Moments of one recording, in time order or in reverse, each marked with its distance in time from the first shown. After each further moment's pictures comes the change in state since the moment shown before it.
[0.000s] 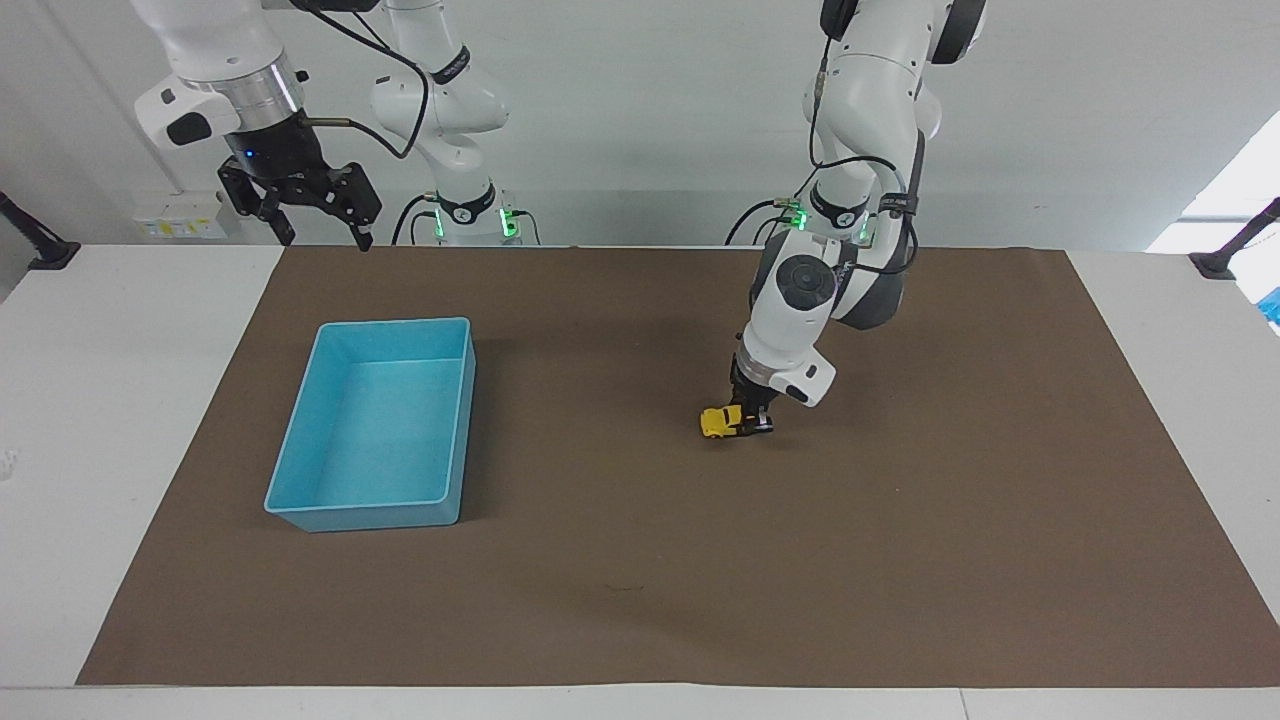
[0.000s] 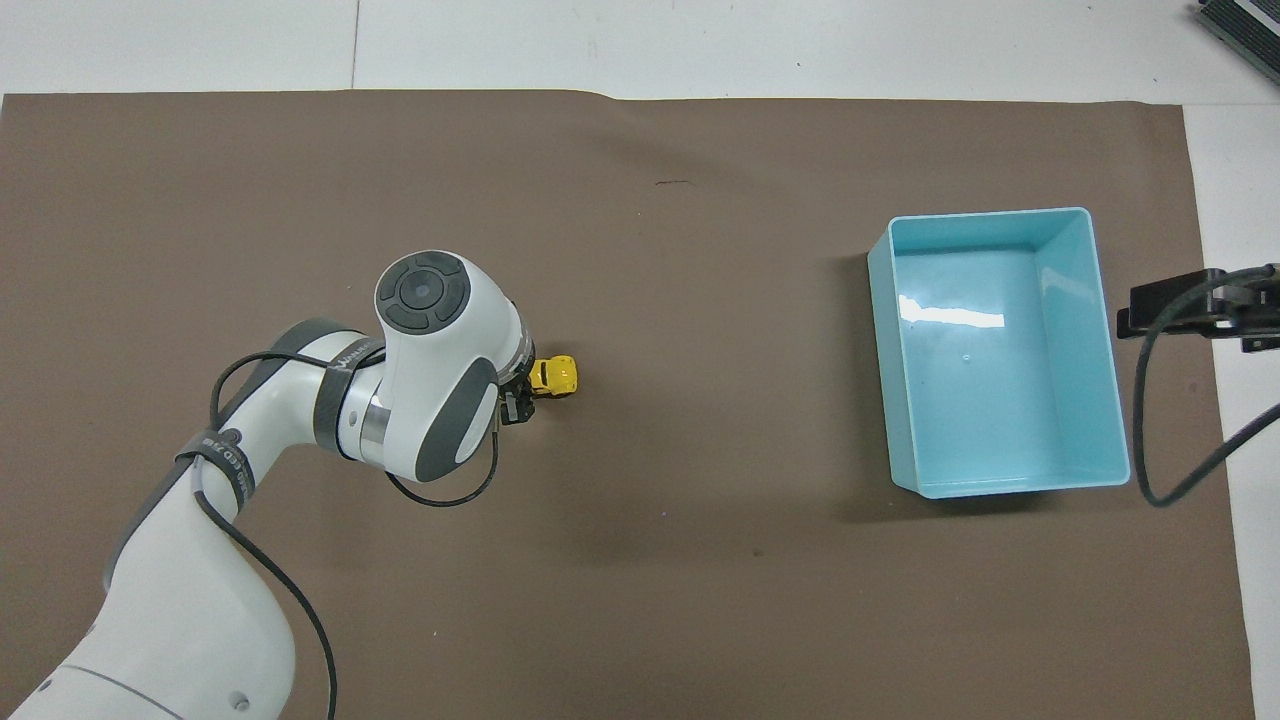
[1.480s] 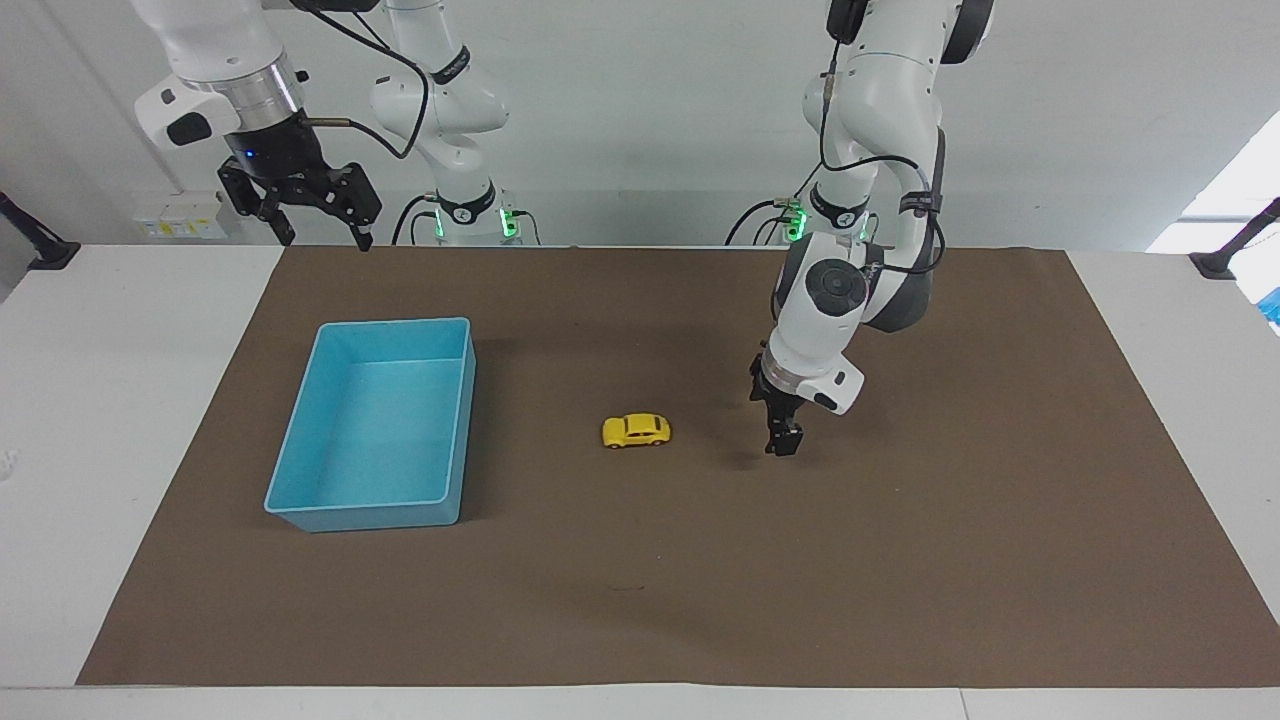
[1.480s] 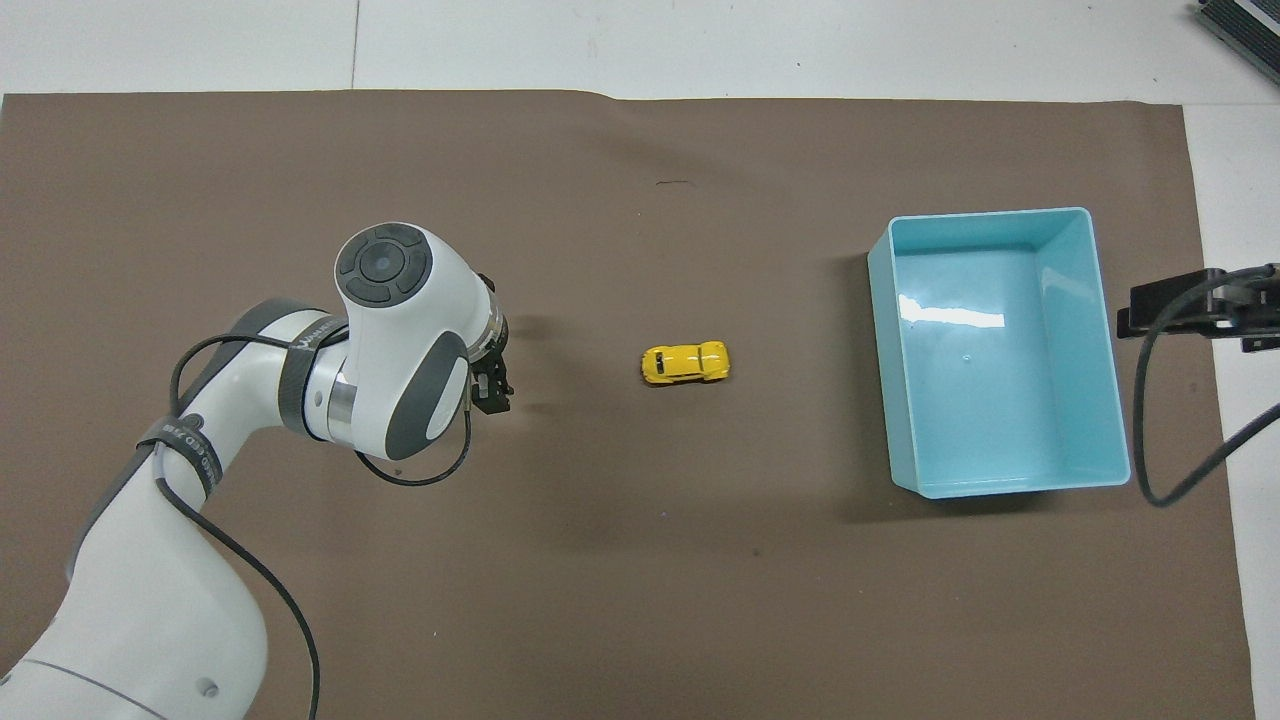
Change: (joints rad) left arm 0.027 0.002 0.019 0.044 0.012 -0.024 0.022; right arm 0.000 0.000 0.000 0.000 0.000 0.000 0.000
